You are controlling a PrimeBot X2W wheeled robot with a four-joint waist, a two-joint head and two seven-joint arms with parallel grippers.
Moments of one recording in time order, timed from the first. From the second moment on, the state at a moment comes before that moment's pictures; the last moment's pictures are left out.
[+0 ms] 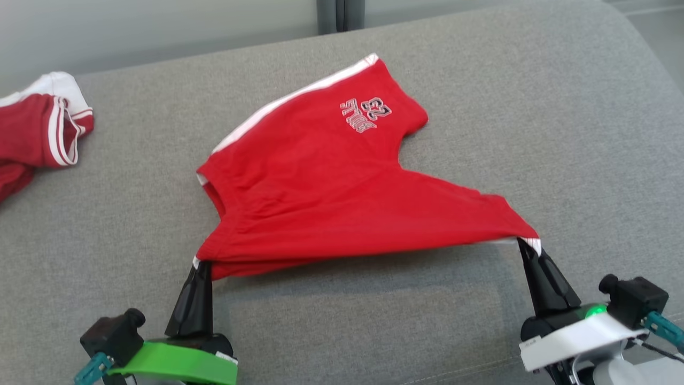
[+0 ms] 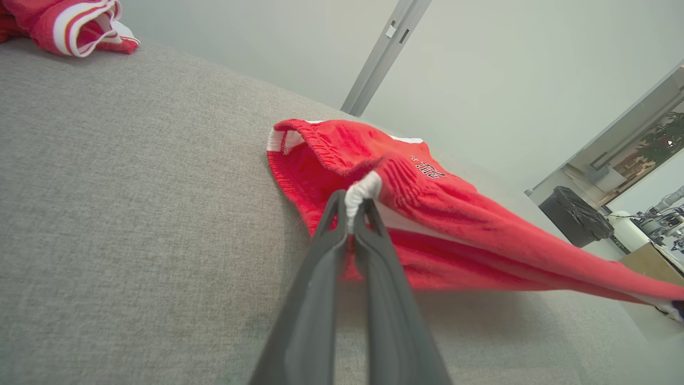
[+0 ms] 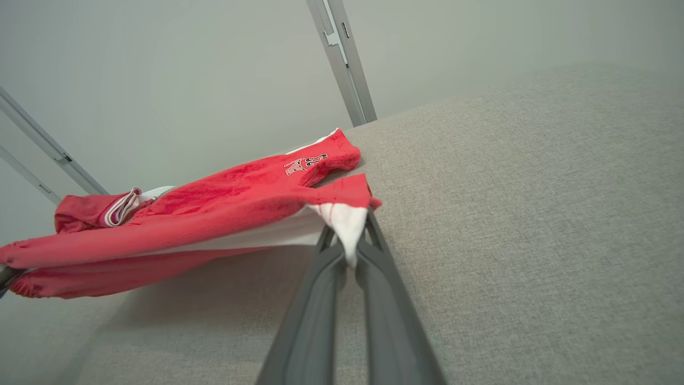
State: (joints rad) left arm 0.00 0.19 -0.27 0.09 -0.71 -0.01 -0.26; right arm 0.00 -0.19 0.17 0.07 0.51 0.13 -0.26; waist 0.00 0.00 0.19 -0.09
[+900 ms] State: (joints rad) left arm 0.16 0.16 -0.28 0.01 -0.70 -0.03 -0.19; right arm 0.16 -0.17 0.12 -0.04 0.51 0.13 -0.12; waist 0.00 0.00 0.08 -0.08
